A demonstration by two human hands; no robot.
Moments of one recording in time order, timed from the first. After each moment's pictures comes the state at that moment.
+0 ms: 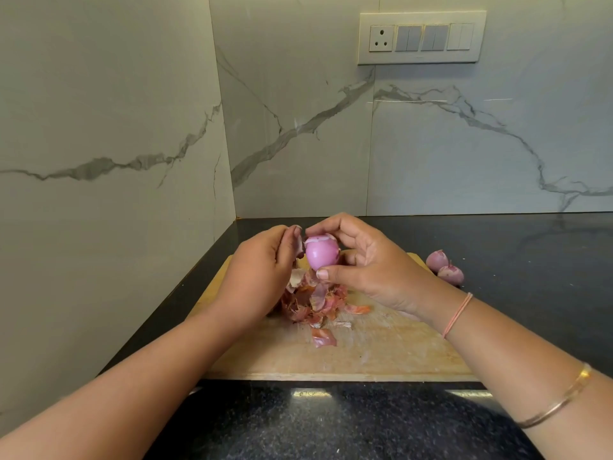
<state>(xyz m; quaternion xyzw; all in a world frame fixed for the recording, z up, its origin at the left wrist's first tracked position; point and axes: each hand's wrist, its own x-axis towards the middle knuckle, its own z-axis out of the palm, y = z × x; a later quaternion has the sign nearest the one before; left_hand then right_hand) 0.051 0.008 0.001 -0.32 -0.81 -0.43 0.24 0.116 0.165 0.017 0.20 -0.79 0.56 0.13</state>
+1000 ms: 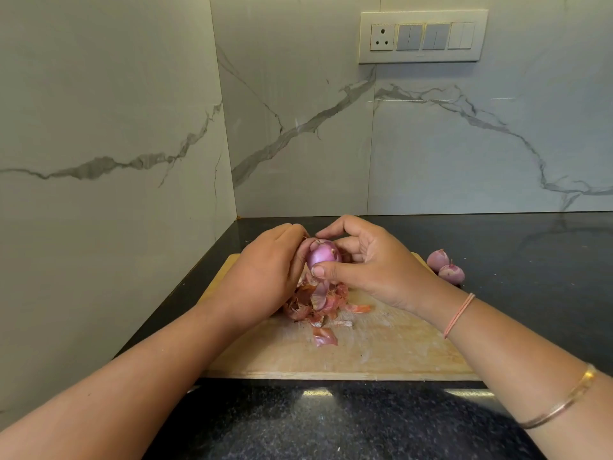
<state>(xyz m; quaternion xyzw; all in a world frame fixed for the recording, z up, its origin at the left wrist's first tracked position) 0.046 0.002 0.004 -0.44 -0.81 -0.26 0.30 0.114 0.165 0.017 0.16 -0.82 0.52 0.16</state>
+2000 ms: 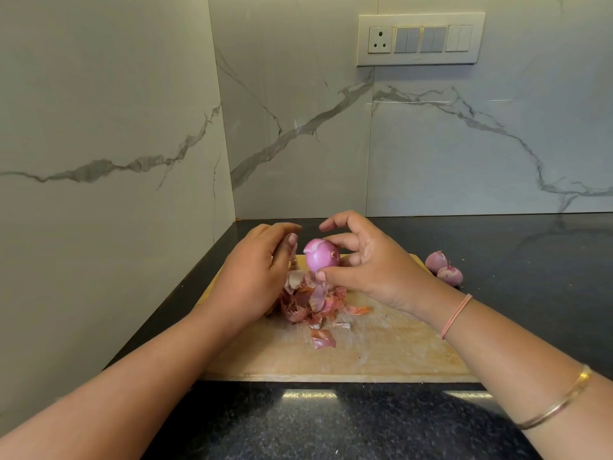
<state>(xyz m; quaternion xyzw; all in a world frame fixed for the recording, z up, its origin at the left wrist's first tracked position) 0.046 0.002 0.004 -0.33 -0.83 -0.37 0.25 0.112 0.167 0.016 0.14 -0.83 0.53 0.15</state>
